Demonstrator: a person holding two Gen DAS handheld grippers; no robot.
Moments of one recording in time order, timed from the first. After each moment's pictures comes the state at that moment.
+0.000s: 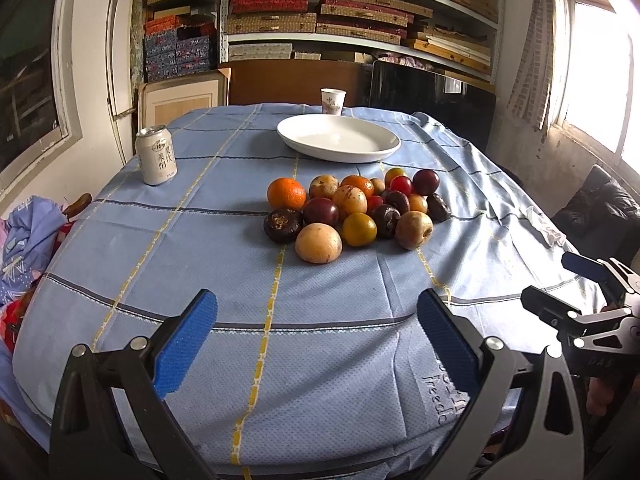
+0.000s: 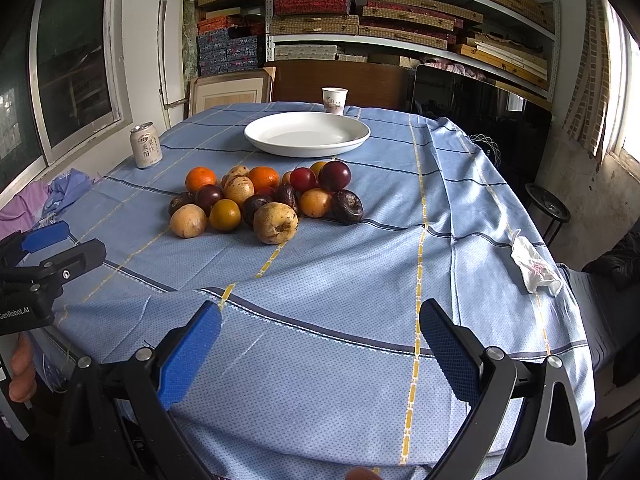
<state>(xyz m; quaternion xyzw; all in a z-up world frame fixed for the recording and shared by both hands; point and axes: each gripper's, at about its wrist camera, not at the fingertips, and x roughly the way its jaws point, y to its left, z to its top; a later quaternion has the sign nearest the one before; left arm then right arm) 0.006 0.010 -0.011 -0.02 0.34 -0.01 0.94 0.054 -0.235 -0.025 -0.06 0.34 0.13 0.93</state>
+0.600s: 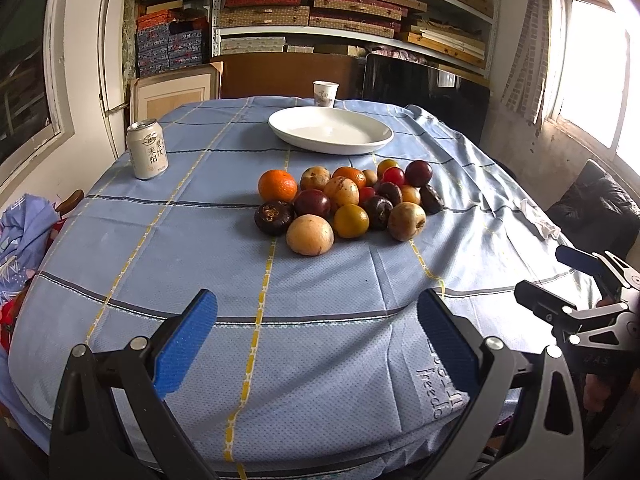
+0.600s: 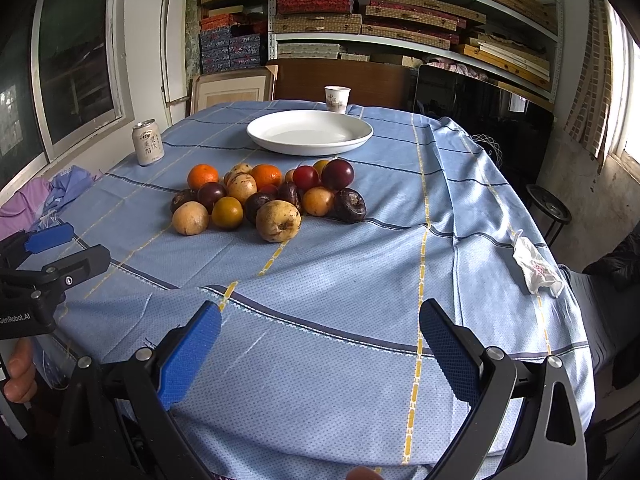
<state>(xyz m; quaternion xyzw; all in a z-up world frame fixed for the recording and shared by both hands) 0.007 0.008 -0.014 -0.02 0.35 -0.02 0.94 0.054 -0.234 -0.027 -0.06 0.34 0.13 0.93</state>
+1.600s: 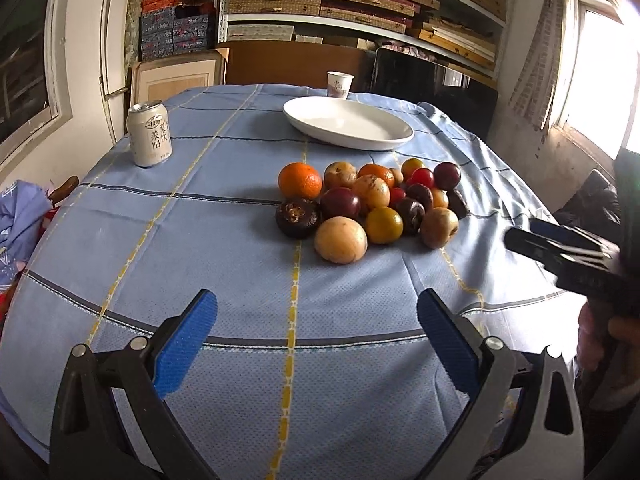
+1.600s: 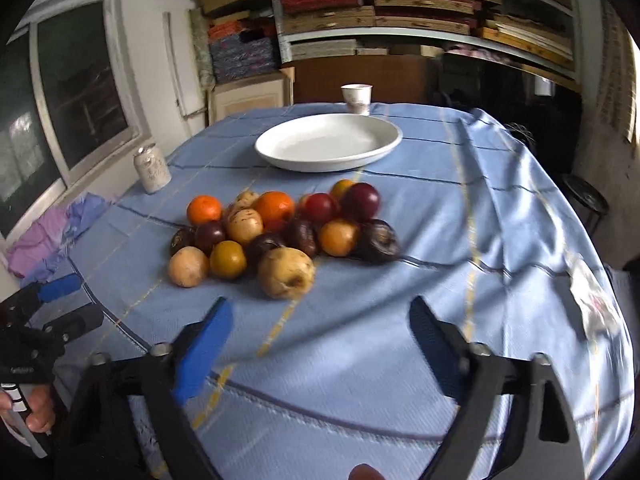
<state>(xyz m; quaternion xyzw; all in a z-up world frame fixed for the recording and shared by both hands) 0.037 0.040 -0.029 -0.04 0.36 -0.02 0.93 0.133 -0.221 -0.036 -0.02 0.35 0.19 0.92</state>
